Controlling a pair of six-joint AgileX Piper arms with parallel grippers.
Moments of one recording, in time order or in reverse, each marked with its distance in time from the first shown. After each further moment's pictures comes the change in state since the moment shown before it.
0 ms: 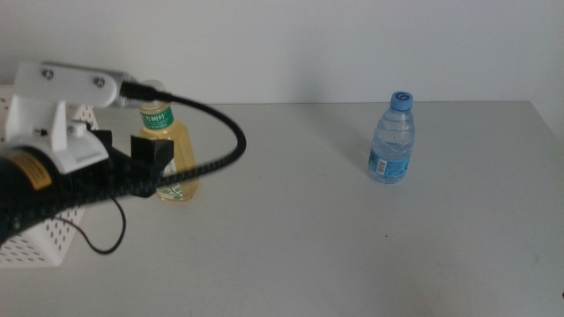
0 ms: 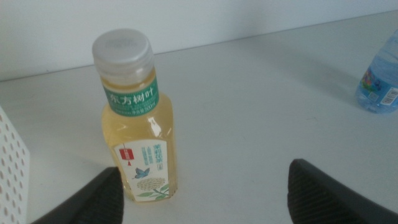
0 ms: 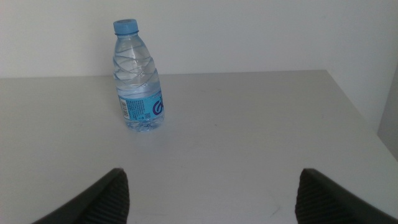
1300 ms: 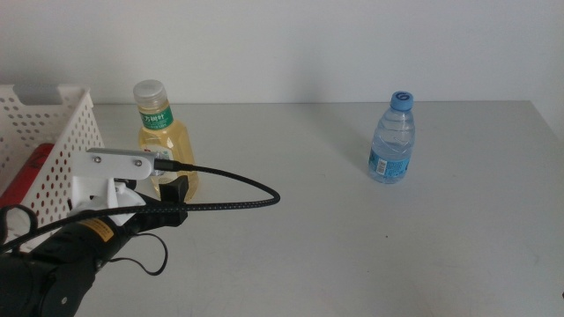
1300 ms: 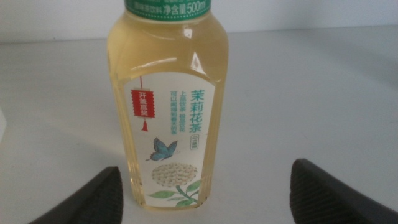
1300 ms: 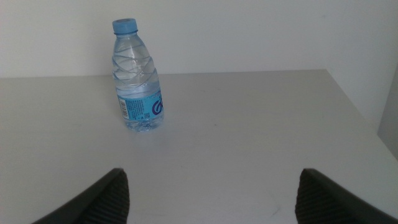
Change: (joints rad) left arm 0.042 0.492 0.277 -0.082 -0.907 -0.008; right arm 0.000 0.000 0.000 0.000 0.000 0.000
